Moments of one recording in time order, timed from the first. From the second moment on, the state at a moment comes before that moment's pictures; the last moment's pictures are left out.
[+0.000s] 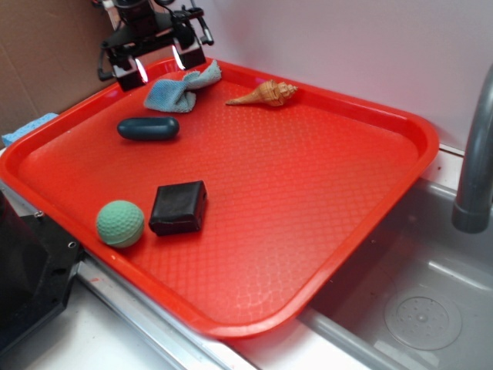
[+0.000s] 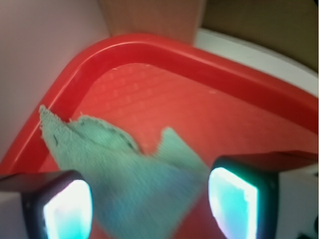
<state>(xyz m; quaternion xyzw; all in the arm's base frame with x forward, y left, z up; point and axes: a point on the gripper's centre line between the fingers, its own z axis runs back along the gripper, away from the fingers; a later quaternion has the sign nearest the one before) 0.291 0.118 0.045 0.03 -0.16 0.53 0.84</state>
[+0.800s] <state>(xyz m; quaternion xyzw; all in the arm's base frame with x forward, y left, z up) 0.297 0.126 0.021 0.05 -0.13 0.55 0.82</state>
